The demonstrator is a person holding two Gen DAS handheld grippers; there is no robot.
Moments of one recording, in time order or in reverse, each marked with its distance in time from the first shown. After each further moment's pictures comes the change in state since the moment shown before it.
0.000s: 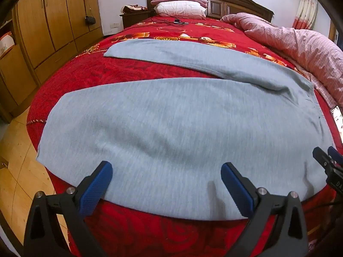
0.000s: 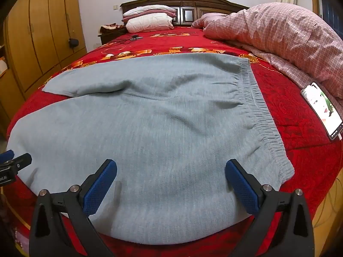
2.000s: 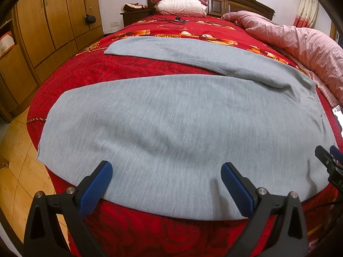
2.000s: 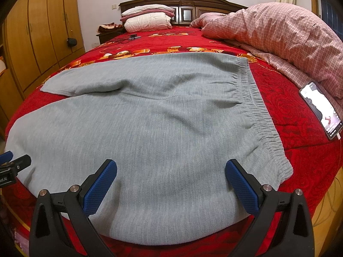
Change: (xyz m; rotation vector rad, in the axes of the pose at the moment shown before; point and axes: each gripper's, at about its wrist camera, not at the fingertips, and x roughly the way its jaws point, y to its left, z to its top) left arm 0.002 -0.001 -0.001 0.004 0.008 0.004; right arm -0.005 0.002 -0.003 -0.001 0.000 -0.005
